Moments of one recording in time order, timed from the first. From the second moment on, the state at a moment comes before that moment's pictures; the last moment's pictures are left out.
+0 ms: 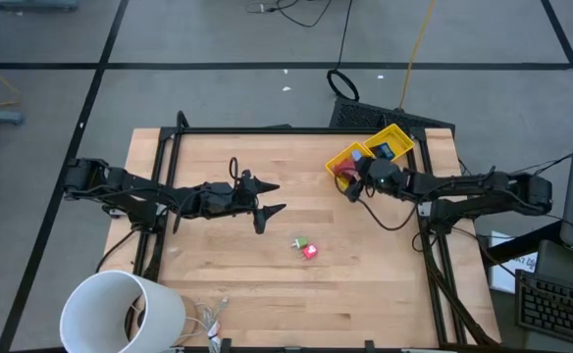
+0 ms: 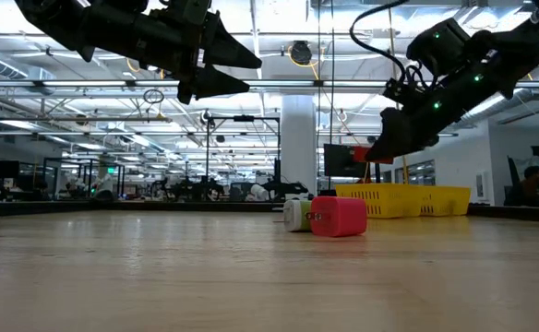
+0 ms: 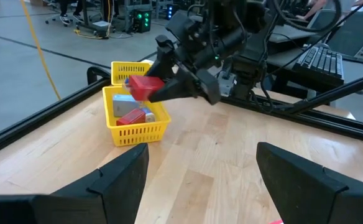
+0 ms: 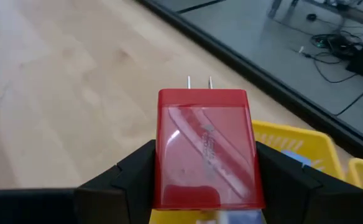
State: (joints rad) left arm -0.05 1.39 0.63 0.59 -0.29 -0.21; right arm -0.34 1.11 0.39 0.19 0.34 0.13
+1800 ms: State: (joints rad) left arm -0.04 1.39 0.63 0.59 -0.30 -0.21; right arm -0.61 1.30 0.35 0.32 0.11 0.14
